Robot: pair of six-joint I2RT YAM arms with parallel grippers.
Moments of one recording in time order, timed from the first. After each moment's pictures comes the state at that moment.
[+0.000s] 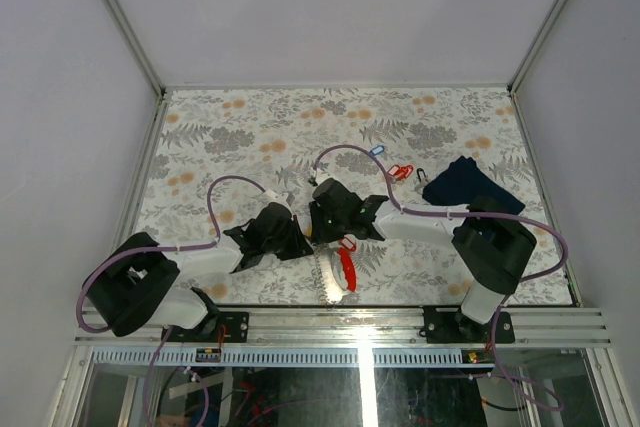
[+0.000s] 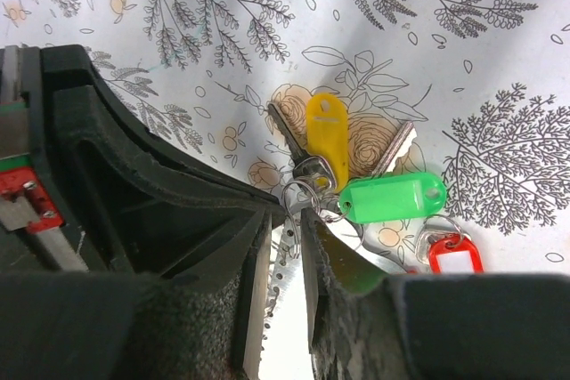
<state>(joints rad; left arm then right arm) -0.75 1.36 0.41 0.14 0.11 -0.90 0.97 1.71 1.02 -0.20 -0.02 0.62</state>
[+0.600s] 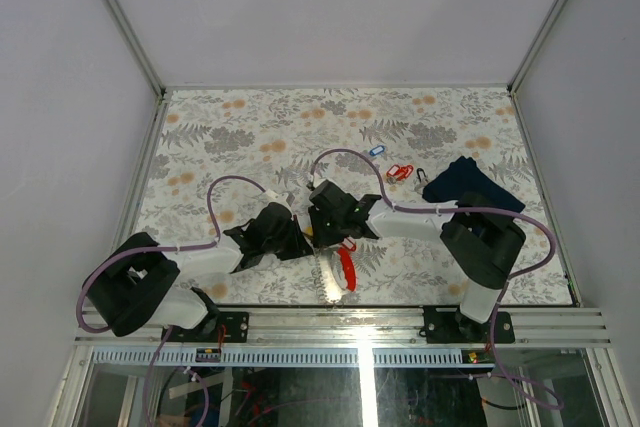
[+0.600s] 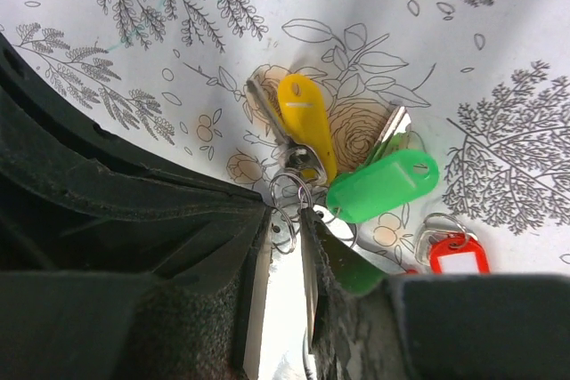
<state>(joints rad) -0.75 1.36 0.41 0.13 0.11 -0.90 0.97 1.77 1.05 -0.25 -0.03 0.62</state>
